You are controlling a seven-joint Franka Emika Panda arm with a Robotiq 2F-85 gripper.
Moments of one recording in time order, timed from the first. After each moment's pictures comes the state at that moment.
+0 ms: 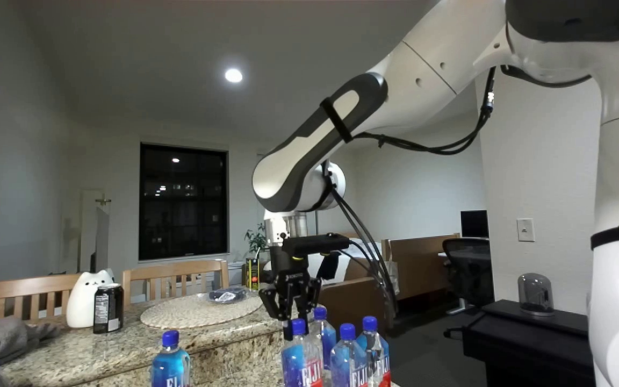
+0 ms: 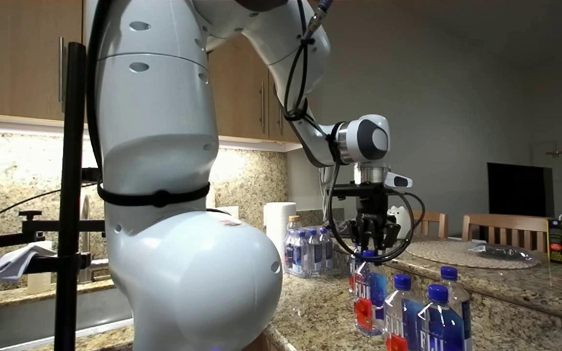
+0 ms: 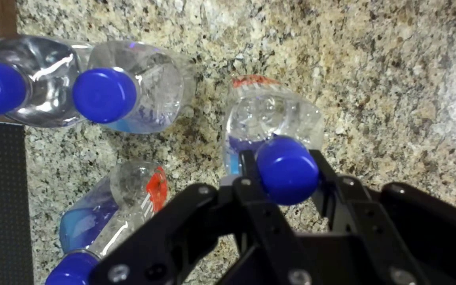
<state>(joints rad) 0.09 -0.15 0.06 -2.29 0.01 2.06 0.19</state>
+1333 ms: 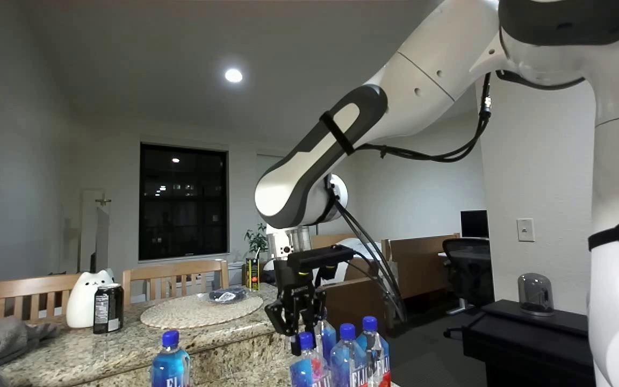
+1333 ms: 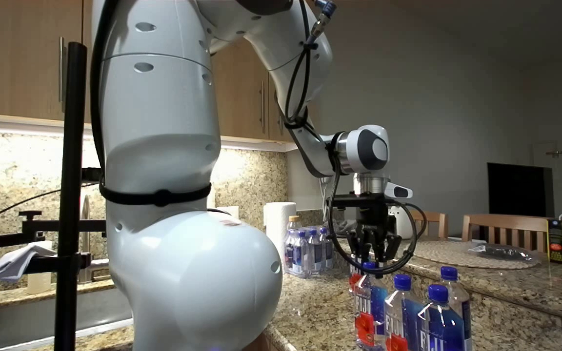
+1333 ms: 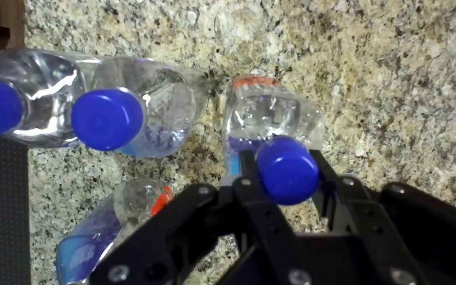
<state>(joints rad) 0.09 -0.13 0.06 -2.33 -0.03 2.09 0.19</state>
